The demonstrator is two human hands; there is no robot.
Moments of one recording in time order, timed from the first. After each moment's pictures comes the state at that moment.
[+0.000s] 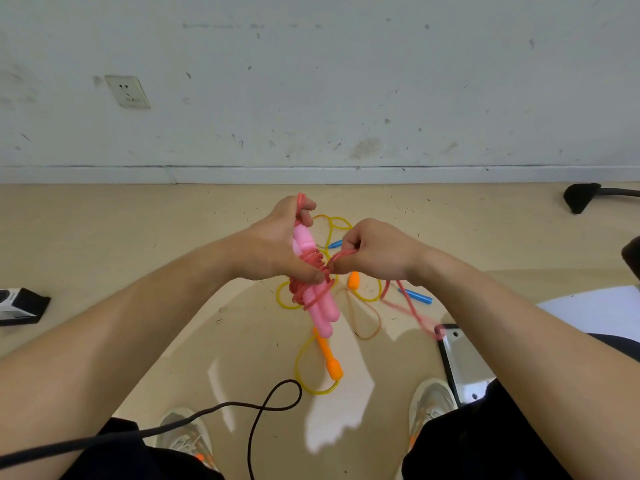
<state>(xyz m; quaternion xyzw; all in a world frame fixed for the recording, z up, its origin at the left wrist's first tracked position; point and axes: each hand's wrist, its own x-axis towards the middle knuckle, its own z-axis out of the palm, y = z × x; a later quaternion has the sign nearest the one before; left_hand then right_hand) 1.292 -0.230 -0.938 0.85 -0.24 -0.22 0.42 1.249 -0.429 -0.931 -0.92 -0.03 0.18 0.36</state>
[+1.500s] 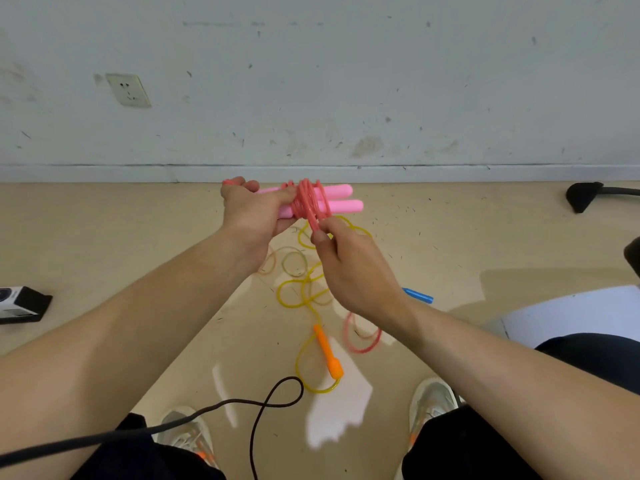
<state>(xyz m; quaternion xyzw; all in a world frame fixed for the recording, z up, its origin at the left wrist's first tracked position) 1.303 -0.252 -0.929 0.63 0.15 -0.04 0.76 1.218 -0.382 -0.950 -0.91 -0.05 -0.08 0.40</state>
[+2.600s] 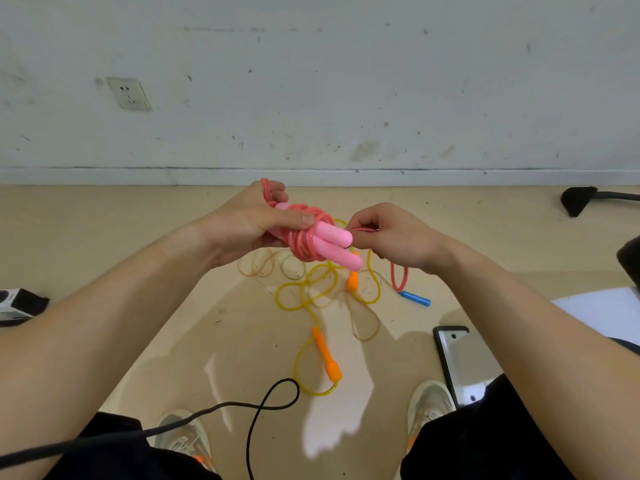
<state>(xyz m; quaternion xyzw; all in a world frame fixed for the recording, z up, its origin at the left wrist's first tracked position) 1.306 -0.222 -0.920 0.71 -0.07 -0.27 0.64 1.255 -0.451 -0.923 -0.88 -0.07 0.13 0.45</state>
